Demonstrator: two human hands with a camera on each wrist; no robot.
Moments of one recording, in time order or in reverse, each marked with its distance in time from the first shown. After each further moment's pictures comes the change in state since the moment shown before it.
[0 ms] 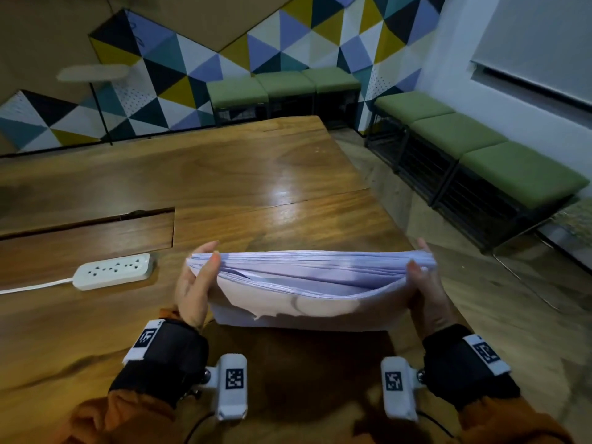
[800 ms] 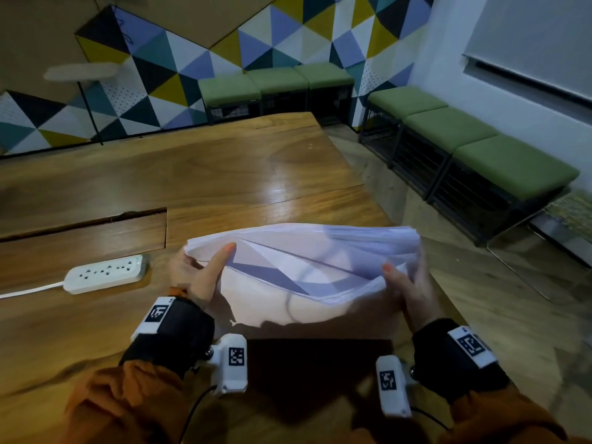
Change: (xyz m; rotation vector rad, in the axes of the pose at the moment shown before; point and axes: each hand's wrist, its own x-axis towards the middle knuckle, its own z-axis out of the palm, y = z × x) left_hand 0.015 0.011 0.019 0.235 0.189 0.041; right_hand 0.004 0.009 -0.001 -0.148 0.019 -0.009
